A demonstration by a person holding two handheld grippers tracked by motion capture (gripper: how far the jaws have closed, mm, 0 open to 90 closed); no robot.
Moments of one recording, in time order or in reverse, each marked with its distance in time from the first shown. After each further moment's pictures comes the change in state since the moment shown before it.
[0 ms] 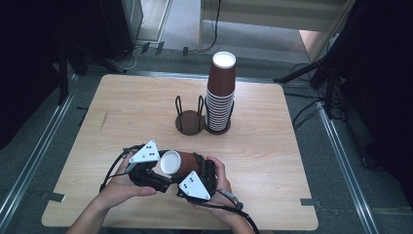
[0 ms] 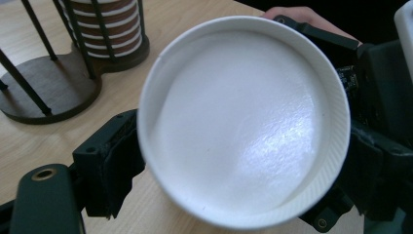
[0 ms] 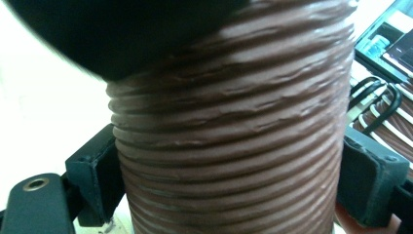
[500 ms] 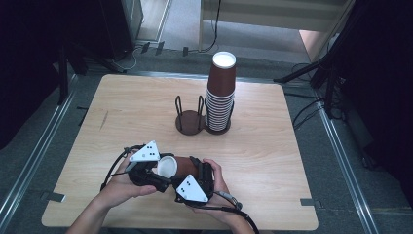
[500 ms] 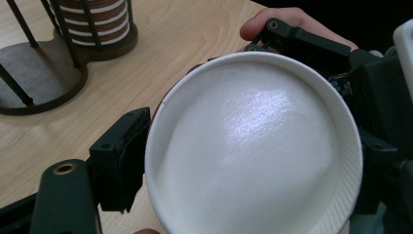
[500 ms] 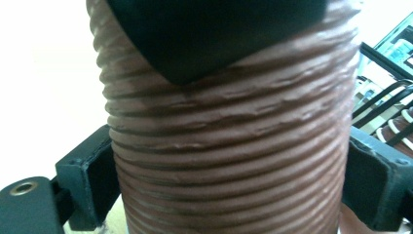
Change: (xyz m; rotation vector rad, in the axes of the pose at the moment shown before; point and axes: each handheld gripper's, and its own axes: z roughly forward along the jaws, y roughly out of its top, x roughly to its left) left arm 0.006 -0.002 0.000 0.024 -0.047 -0.030; right arm 0.008 -0.003 0.000 0.000 0.064 -0.014
